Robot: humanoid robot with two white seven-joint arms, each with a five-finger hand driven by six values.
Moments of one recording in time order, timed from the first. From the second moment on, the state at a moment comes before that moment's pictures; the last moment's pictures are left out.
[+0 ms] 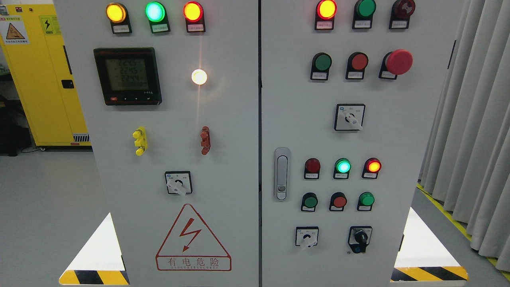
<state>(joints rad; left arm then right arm) -0.04 0.03 -0.15 0.00 0.09 -0.12 -0.01 0.07 -0.13 -0.08 -0.10 0.09 0.10 0.30</state>
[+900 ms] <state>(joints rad) -0.04 0.03 -0.15 0.00 0.09 -0.12 -0.01 0.09 -0.11 -0.08 -0.20 0.14 0.00 0.25</state>
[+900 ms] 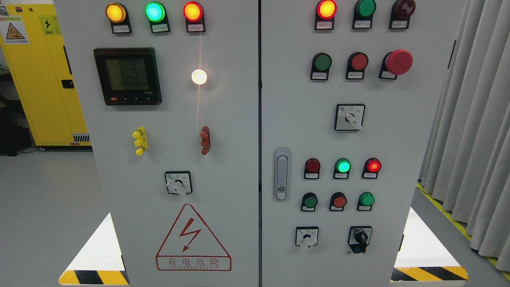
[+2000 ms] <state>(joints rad) -0.04 0.03 -0.15 0.00 0.09 -0.12 -0.01 0.37 -0.09 -0.03 -1.24 0.24 -0.25 0.25</state>
